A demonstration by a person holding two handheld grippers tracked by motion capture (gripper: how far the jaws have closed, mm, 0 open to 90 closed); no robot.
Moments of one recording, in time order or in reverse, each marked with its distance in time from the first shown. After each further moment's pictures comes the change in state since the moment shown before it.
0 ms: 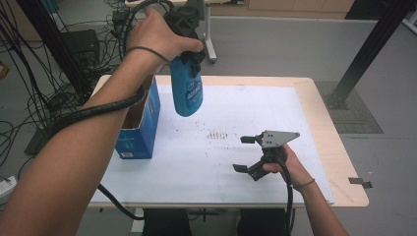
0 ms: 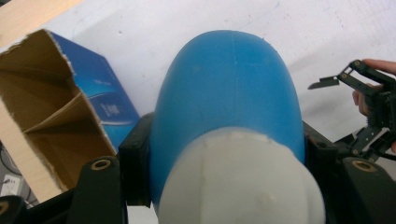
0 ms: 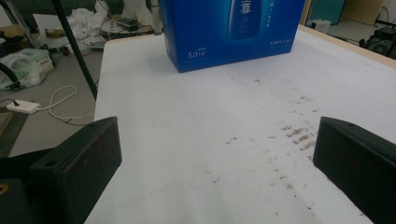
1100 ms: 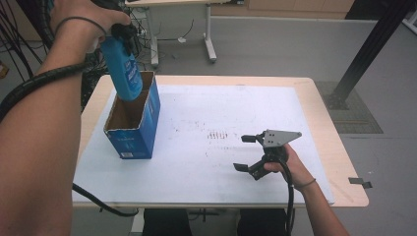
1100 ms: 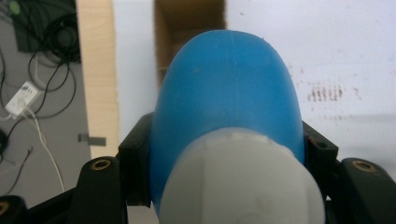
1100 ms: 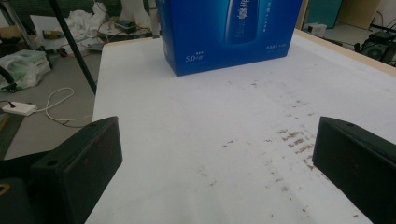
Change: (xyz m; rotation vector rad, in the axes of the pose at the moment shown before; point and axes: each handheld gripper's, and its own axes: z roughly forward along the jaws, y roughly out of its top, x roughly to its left) left arm 0.123 -0.024 -0.028 0.030 0.137 -0.441; right arm 0.002 0.002 -0.003 -0.009 -0.011 -0.005
